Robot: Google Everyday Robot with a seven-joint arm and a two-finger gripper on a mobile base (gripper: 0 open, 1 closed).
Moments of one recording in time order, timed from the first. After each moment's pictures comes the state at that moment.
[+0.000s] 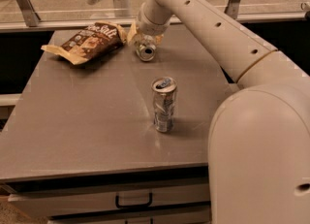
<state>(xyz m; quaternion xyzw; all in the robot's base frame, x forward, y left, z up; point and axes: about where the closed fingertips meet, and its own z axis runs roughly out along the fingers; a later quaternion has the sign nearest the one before) 0.788 0.035 0.860 -0.95 -0.10 -0.26 0.15</state>
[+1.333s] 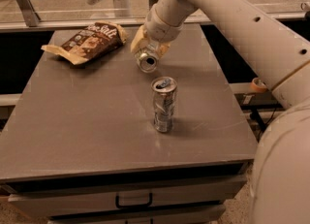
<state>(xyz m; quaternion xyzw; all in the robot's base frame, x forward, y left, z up) 0.692 0.020 0.877 -0.96 -0.06 -0.16 0.21</state>
